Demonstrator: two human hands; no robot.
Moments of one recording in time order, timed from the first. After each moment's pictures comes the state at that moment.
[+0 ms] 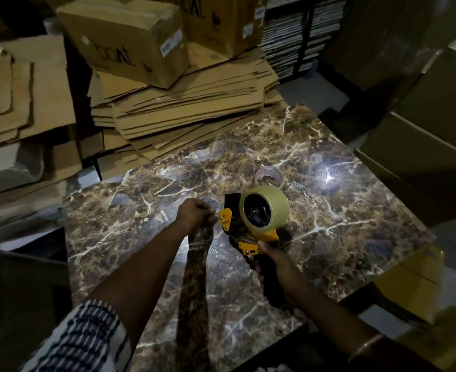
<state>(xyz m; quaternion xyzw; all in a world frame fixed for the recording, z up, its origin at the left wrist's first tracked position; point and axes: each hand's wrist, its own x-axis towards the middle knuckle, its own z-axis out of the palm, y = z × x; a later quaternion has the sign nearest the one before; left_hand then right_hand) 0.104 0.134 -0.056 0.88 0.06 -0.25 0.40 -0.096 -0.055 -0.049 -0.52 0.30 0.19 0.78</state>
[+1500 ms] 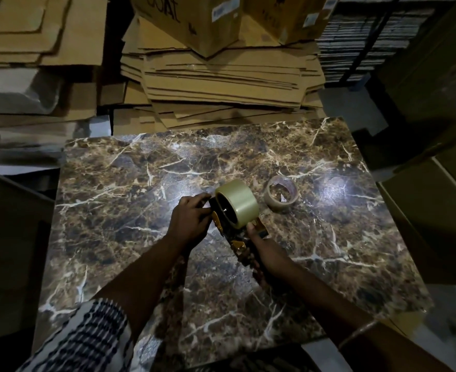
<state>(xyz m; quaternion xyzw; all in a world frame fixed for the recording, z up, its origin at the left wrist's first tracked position) 0.055 0.142 -0.123 0.97 -0.14 0.00 0.22 -0.026 -0.080 -0.014 -0.73 0.24 0.34 0.55</state>
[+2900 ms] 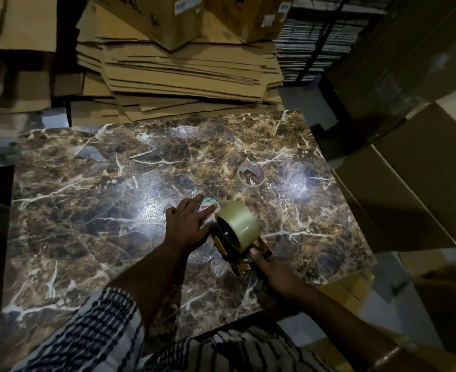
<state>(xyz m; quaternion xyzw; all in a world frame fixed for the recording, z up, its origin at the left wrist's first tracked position) 0.003 0.091 -0.114 0.98 -0.15 -0.03 0.16 -0.122 -0.131 0.005 -0.80 0.21 0.33 0.46</state>
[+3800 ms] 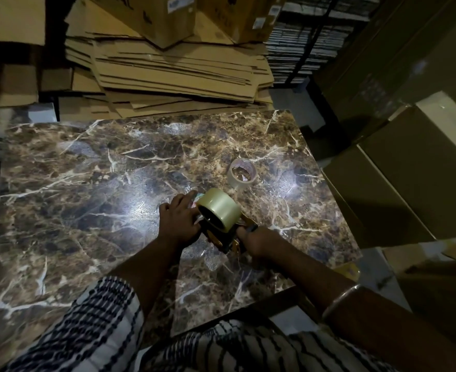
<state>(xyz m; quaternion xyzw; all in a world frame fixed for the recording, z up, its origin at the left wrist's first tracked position) 0.001 0.091 -0.116 0.97 -0.15 -0.01 0.18 -0.068 -0.103 0.045 -0.90 0.14 0.39 0.17</state>
